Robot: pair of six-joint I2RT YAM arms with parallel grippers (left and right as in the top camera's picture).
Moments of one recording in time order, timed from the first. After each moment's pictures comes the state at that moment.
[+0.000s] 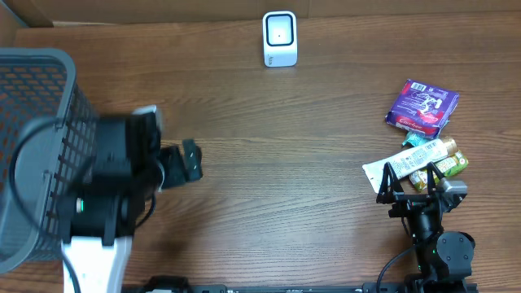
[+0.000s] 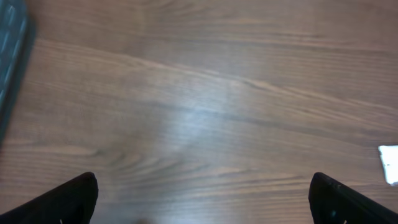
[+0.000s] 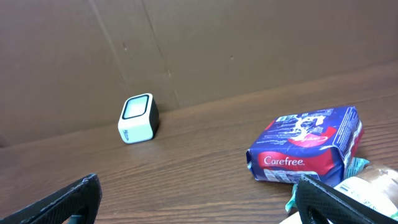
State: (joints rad) left arm -0.06 1.03 1.23 -1.17 0.03 -0.30; right arm 0.09 0.01 0.02 -0.03 -0.01 0.28
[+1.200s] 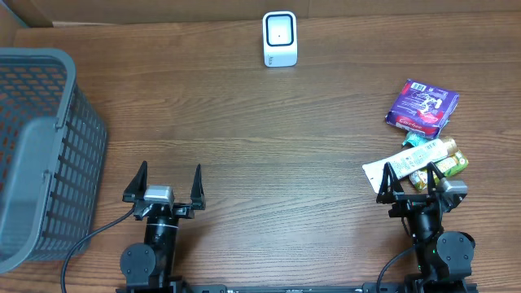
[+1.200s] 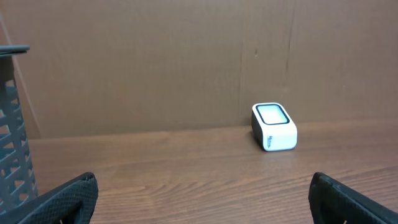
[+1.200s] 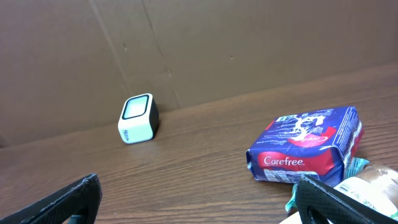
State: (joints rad) left arm 0.05 0.03 0.03 0.09 0.12 0.01; right arm 0.09 0.01 0.02 -0.03 -0.01 0.28
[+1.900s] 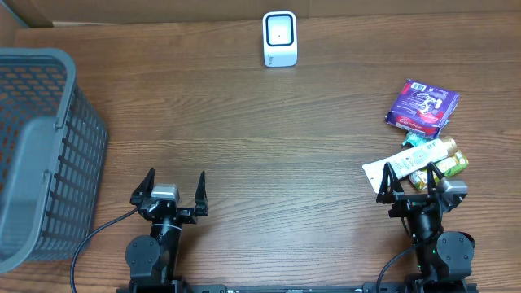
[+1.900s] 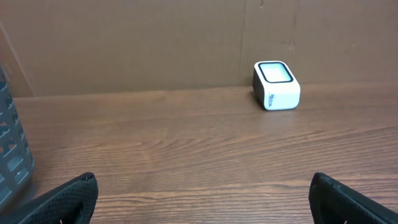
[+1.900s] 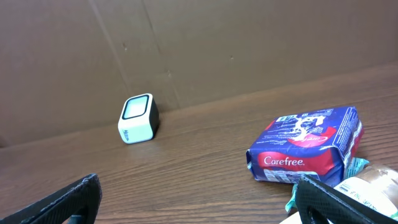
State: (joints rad) left arm 0.05 0.01 0.01 -0.07 0.12 0.01; right arm 0.09 0.01 0.02 -0.03 -0.01 0.28
